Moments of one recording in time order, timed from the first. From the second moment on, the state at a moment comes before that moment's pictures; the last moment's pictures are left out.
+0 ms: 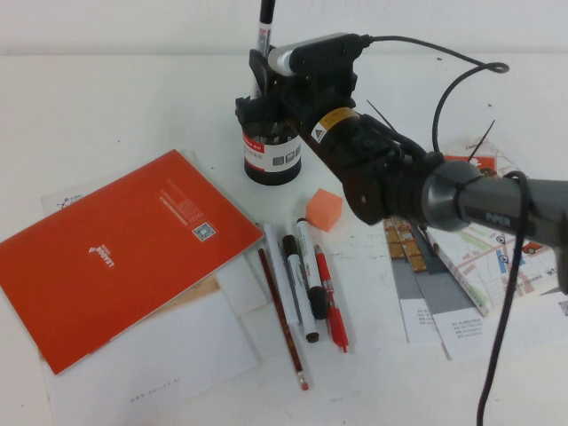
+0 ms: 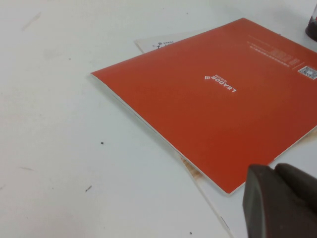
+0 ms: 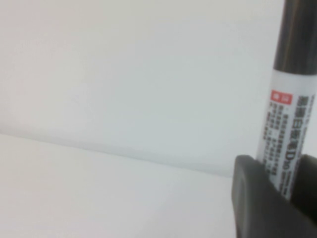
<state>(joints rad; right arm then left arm) 0.60 2.18 -1.56 0.03 -0.65 0.09 -0.07 -0.01 0.02 -0.03 0.39 -0.03</state>
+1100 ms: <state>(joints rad) 0.73 1.17 -0.92 -0.07 -0.13 0.08 -0.07 -0.01 0.02 -0.03 0.39 -0.03</state>
